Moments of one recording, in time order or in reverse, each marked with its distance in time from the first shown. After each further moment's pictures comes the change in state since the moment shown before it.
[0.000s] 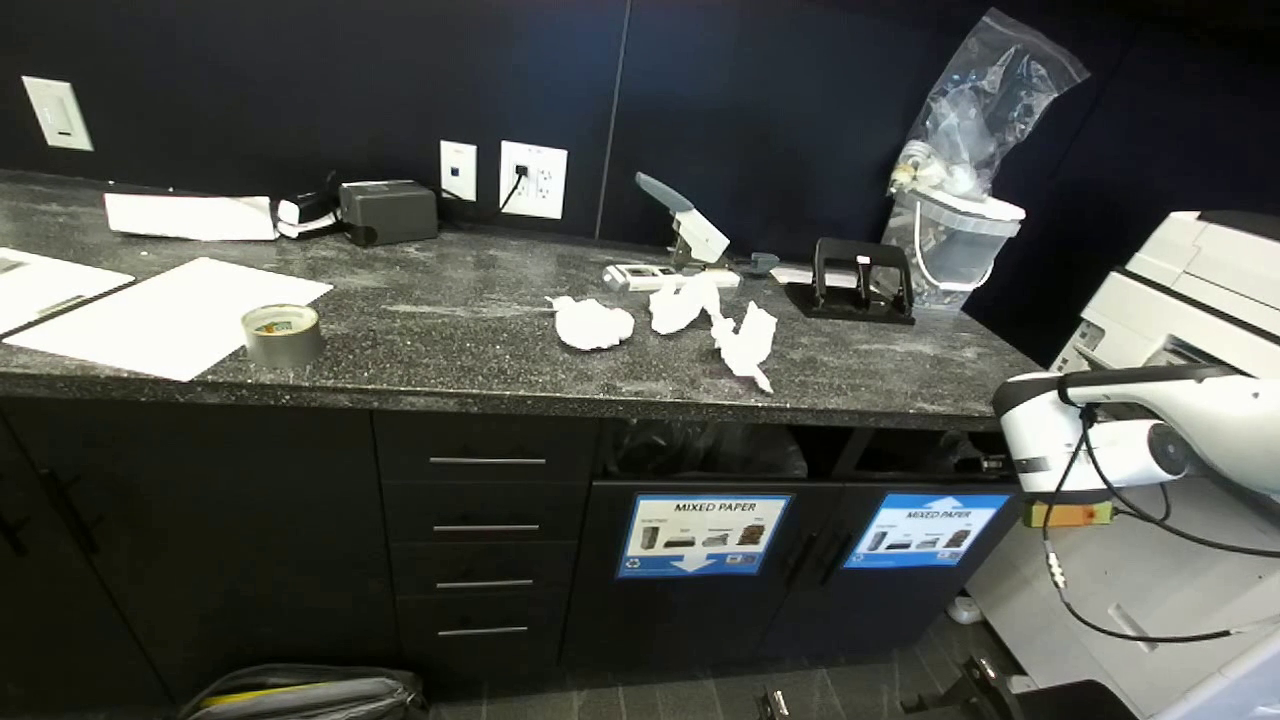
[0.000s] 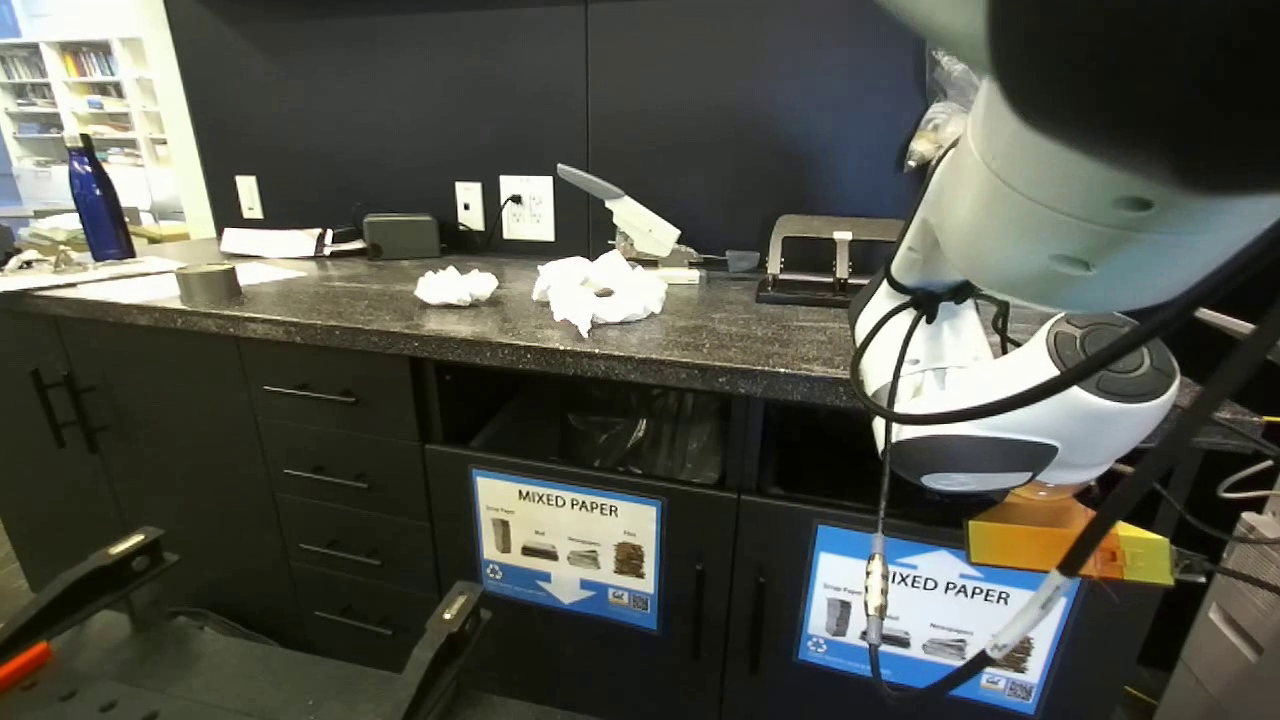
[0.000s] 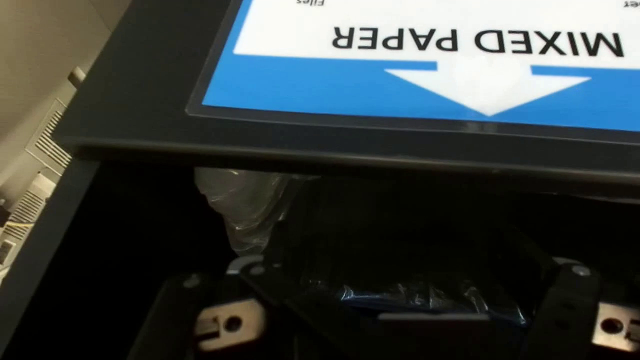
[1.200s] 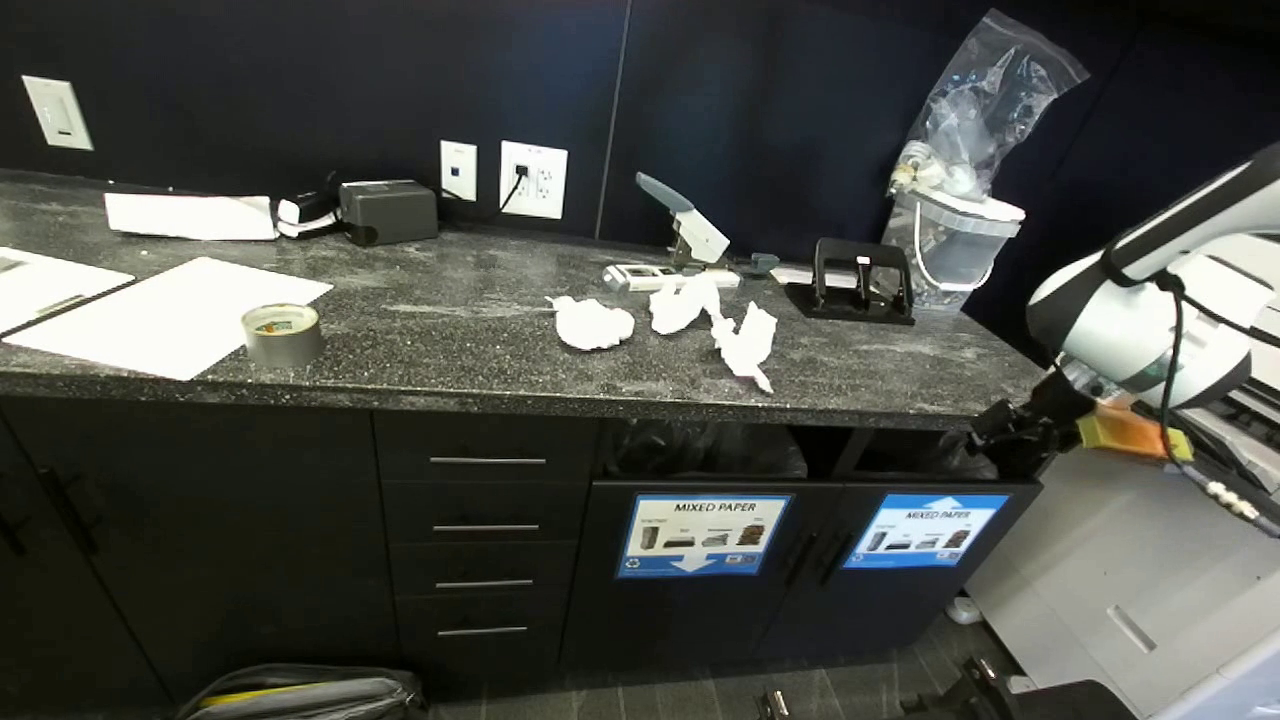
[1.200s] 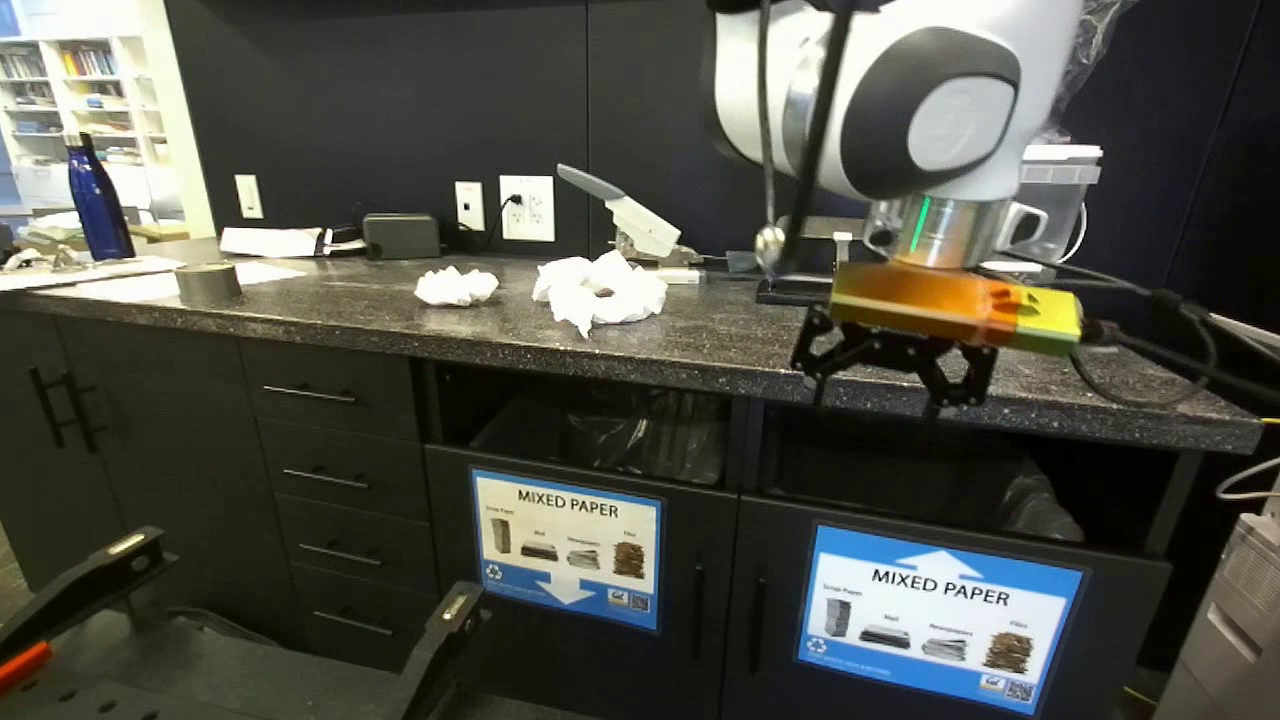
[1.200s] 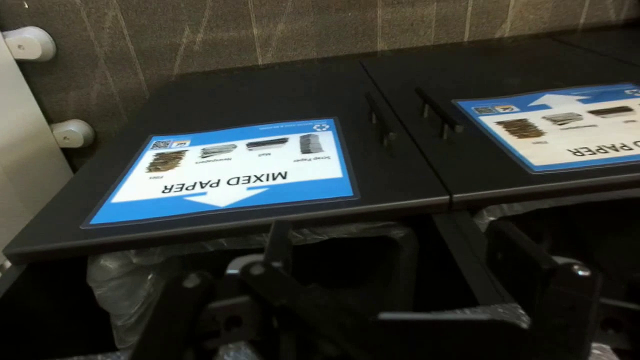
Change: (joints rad) arm 0.317 -0.910 -0.395 -0.771 -0.030 -0.450 0.678
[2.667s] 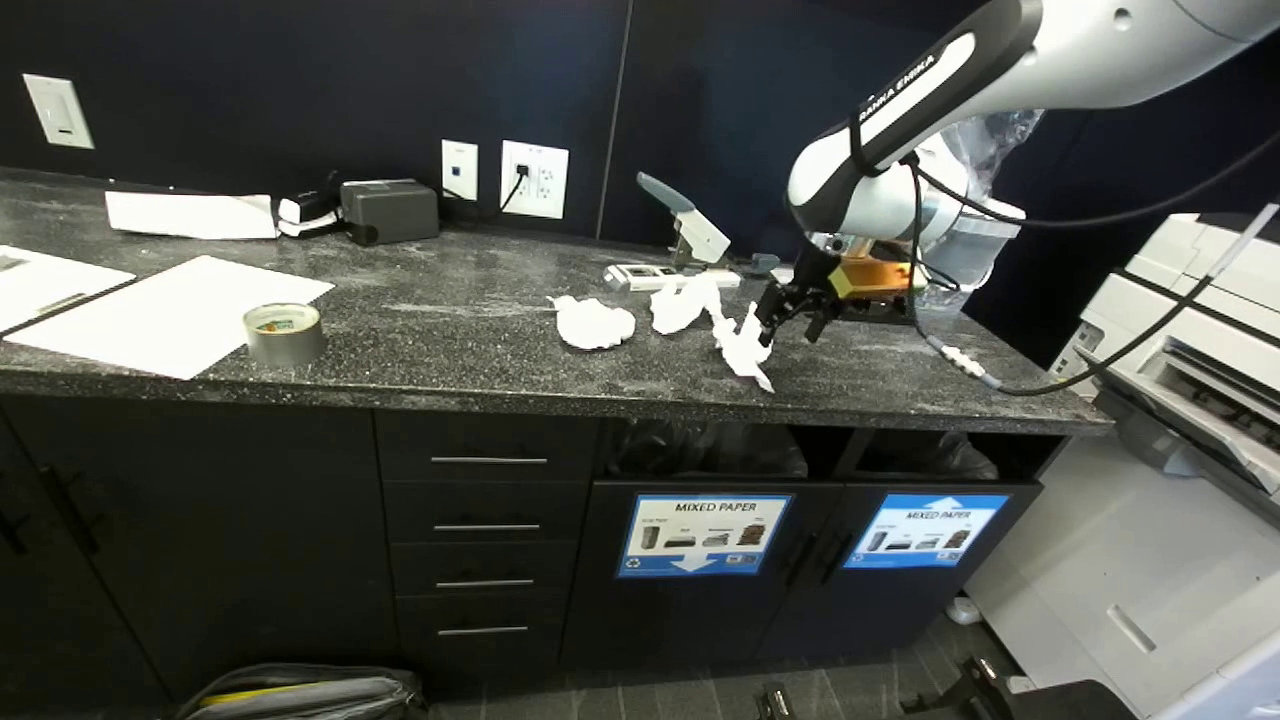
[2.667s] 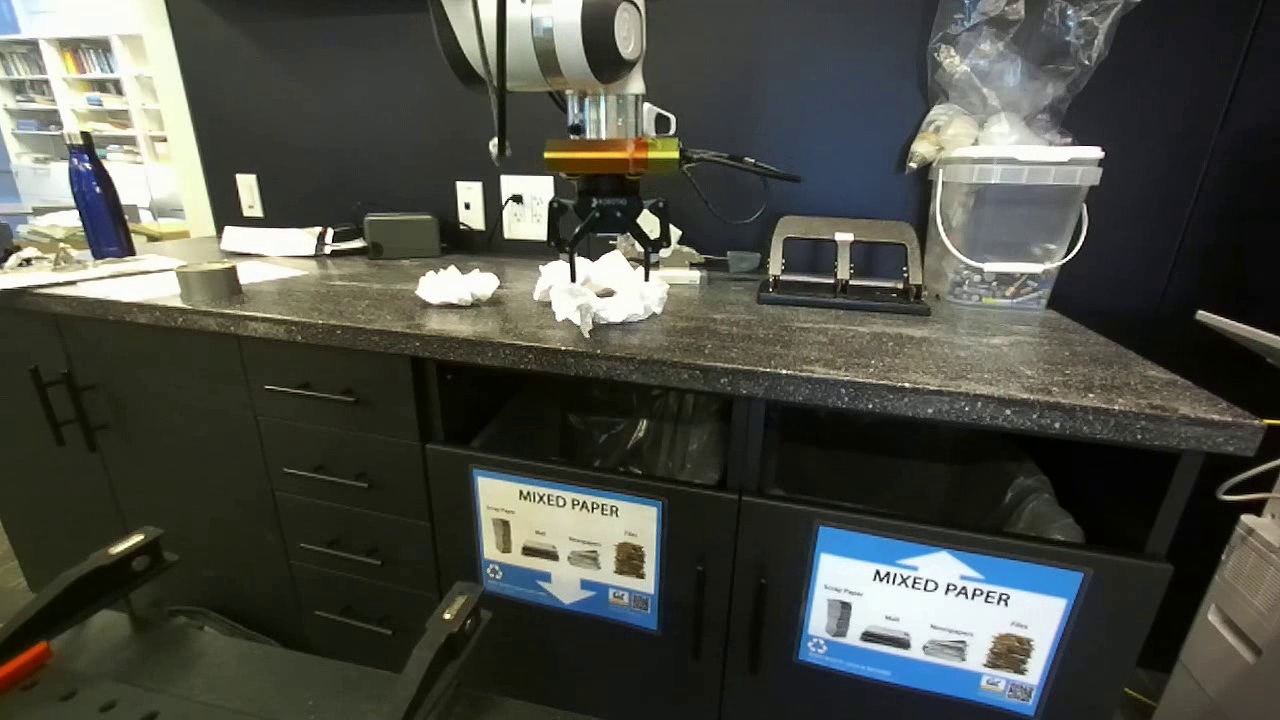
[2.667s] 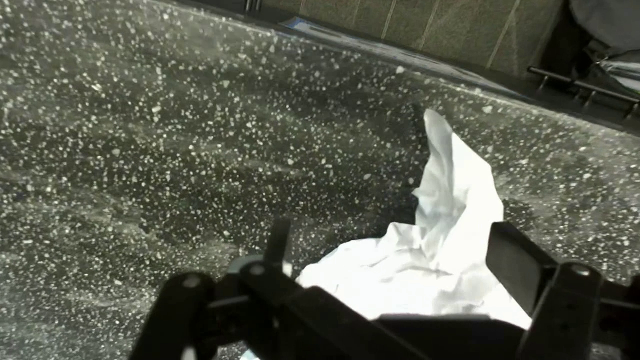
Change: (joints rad) arm 0.768 0.000 -0.209 0.288 -0.247 -0.304 0.454
